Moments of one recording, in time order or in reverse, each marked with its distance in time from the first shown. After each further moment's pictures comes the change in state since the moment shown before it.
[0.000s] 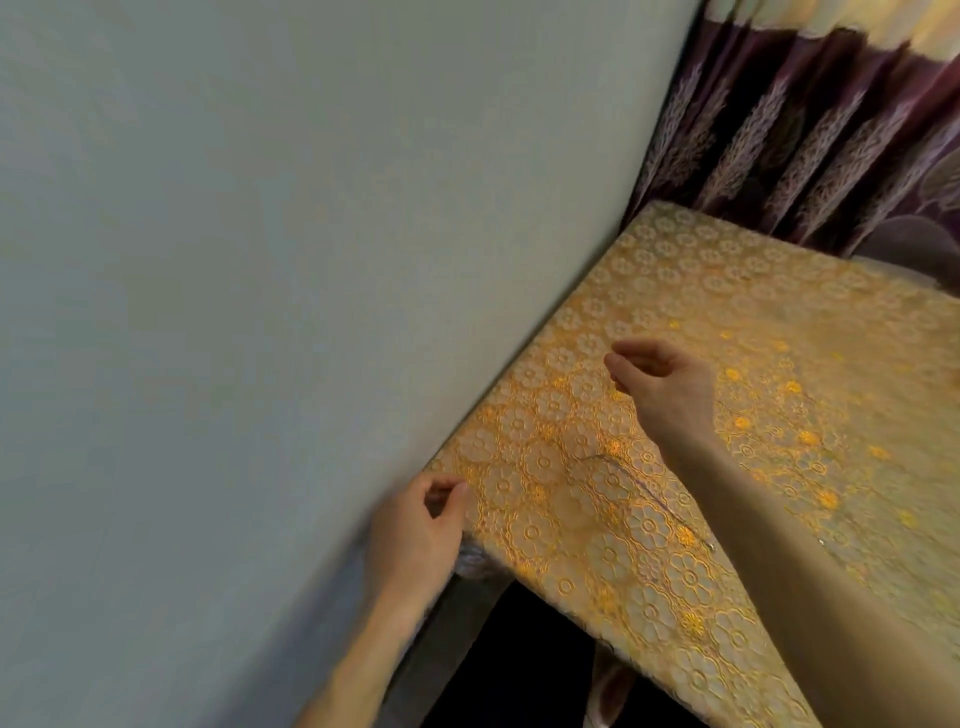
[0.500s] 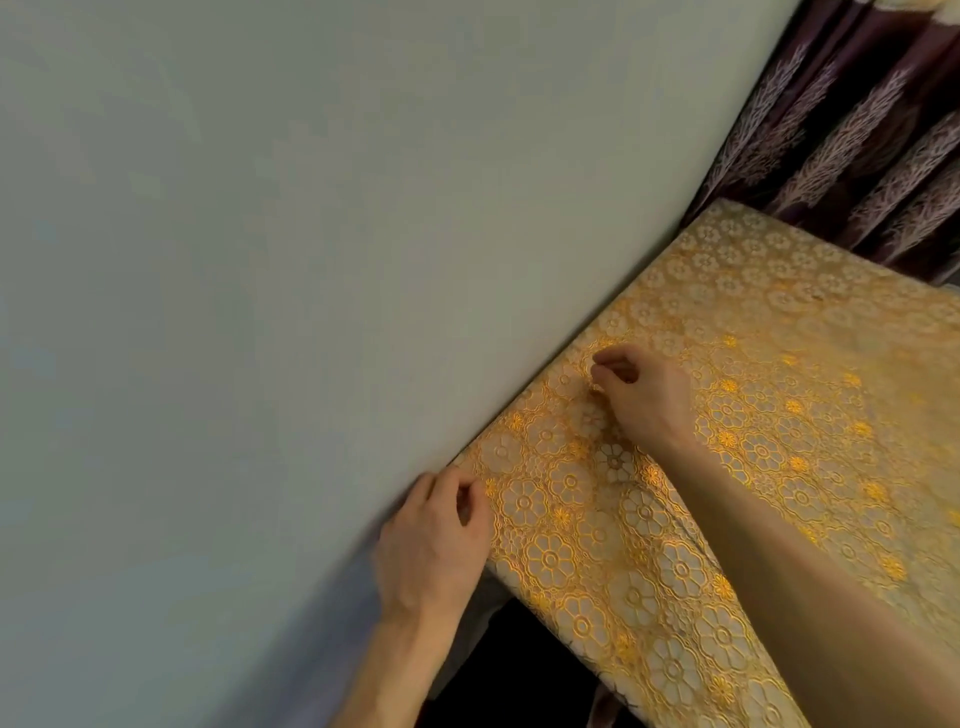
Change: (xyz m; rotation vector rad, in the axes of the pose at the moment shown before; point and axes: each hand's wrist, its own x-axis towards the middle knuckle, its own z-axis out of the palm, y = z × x) left_hand 0.007 0.008 0.016 0.333 0.286 0.140; right_hand 0.060 0.038 0.051 -0.475 -0.187 -0.243
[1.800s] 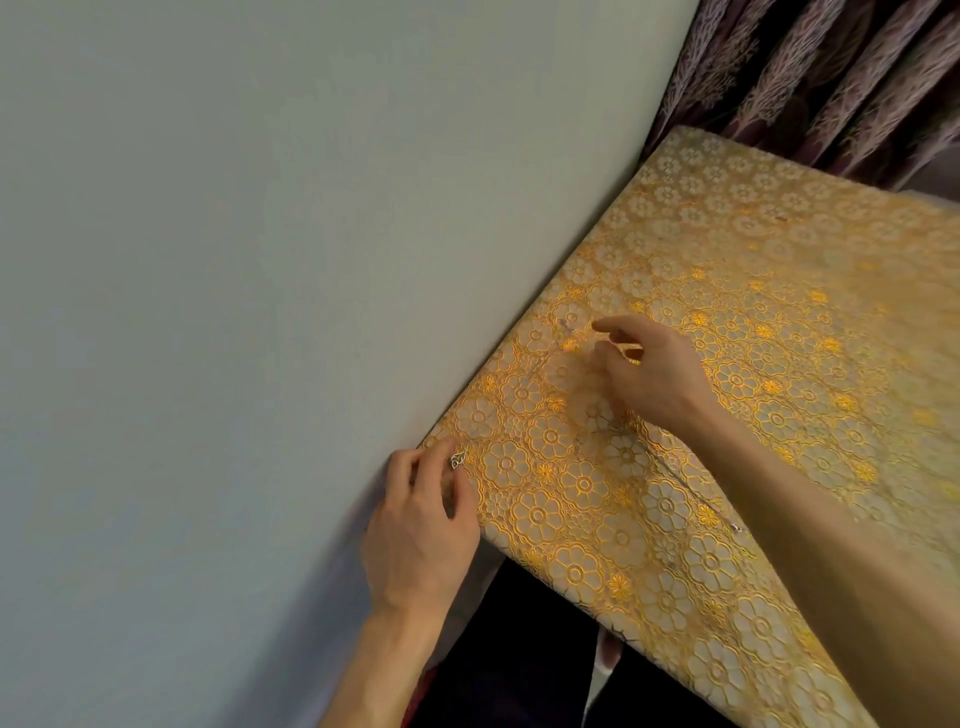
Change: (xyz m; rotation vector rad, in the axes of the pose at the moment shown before) left_hand -0.010 -0.016 0.004 -0.008 -0.080 0.112; right_hand -0.034 0.009 -0.029 -0.191 -0.085 -0.061
